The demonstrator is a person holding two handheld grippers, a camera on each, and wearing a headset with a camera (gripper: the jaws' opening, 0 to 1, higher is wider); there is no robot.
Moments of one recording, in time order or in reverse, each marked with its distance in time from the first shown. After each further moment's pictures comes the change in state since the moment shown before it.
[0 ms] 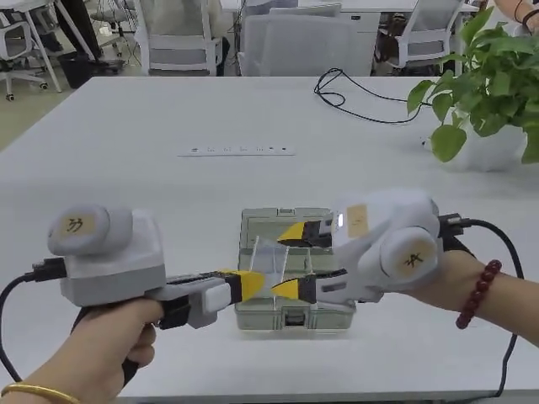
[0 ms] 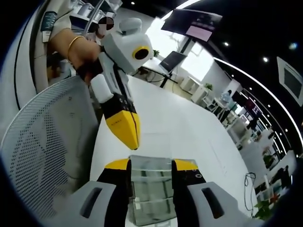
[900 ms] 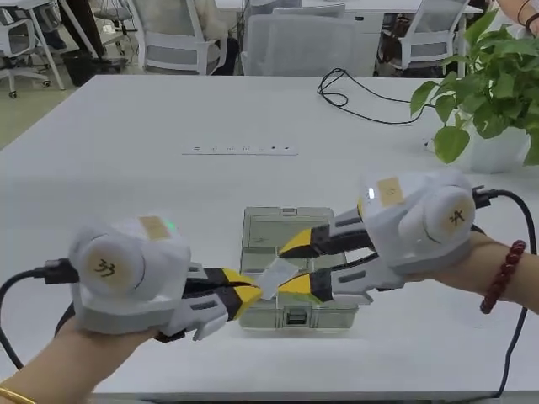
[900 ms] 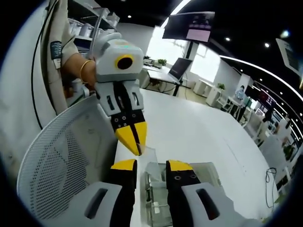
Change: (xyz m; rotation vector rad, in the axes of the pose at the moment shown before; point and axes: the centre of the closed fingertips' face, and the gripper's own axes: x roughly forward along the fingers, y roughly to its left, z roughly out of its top) left arm -0.004 -0.009 -0.017 0.656 0.146 -0.043; right arm -0.015 0.020 0.013 0.107 -0.094 0.190
